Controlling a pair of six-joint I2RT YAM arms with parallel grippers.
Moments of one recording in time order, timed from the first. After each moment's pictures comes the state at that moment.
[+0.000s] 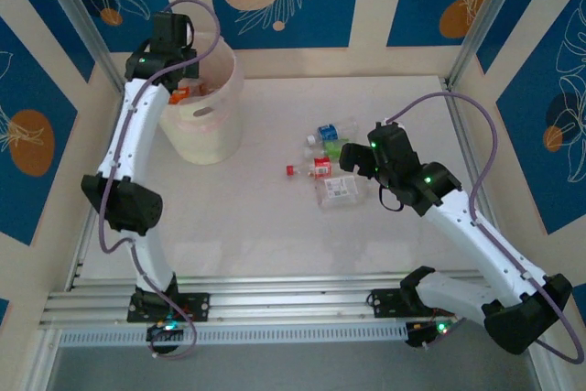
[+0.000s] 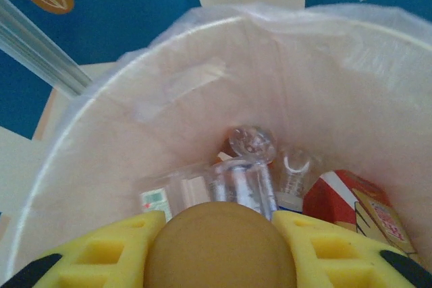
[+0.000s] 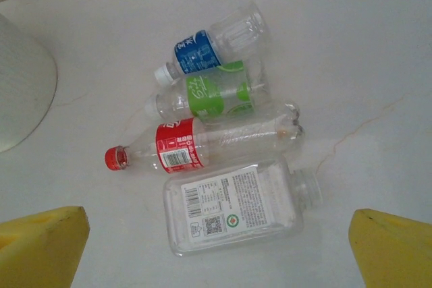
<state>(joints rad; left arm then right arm) -0.19 1.92 2.21 -0.95 -0.36 0.01 0.55 1.05 1.09 -0.81 0.29 0.60</state>
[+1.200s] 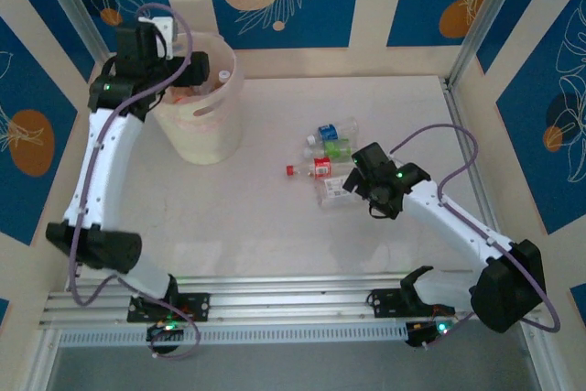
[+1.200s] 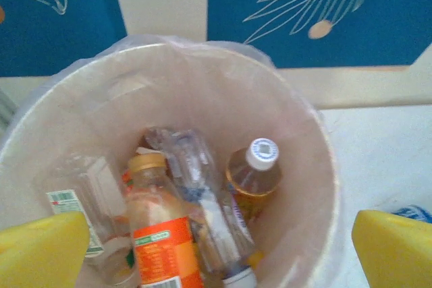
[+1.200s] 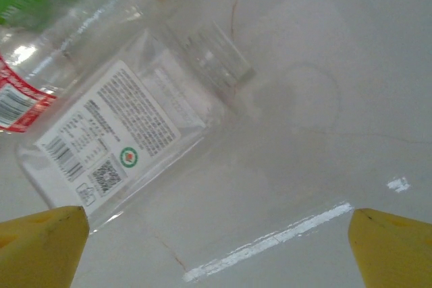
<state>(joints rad) -0.18 1.54 1.90 -0.84 -0.02 -0.11 0.52 1.20 0.91 -0.92 0.23 1.06</state>
